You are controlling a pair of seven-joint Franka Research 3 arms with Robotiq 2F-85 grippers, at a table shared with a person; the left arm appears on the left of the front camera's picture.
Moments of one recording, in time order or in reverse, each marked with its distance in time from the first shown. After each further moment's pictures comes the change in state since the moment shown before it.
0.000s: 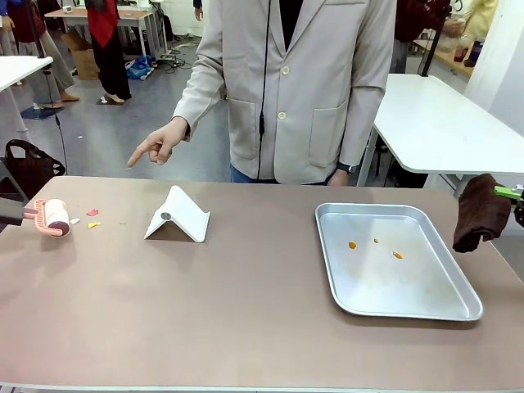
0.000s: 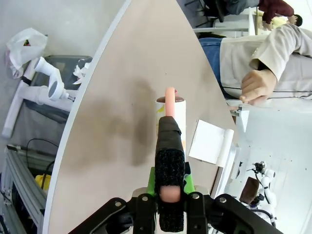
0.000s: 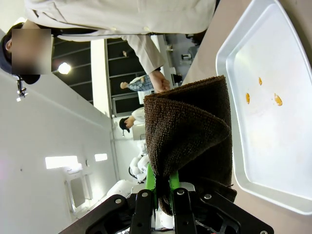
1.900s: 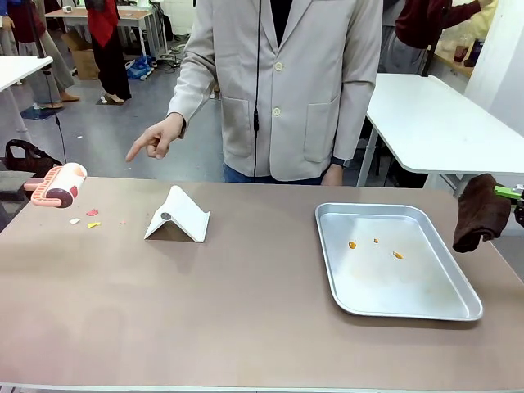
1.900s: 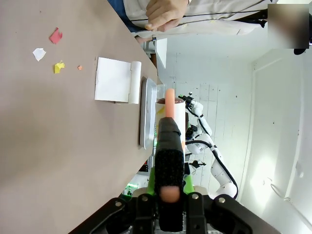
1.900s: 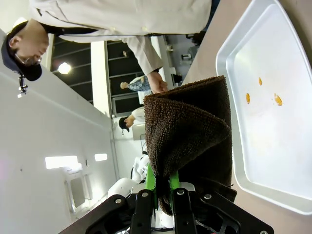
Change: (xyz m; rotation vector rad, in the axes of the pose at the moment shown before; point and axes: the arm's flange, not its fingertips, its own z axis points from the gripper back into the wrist) left arm -0.026 -0.028 -0.003 -0.454 0.322 -0.071; right arm 0.000 0.000 0.000 0.000 0.000 0.000
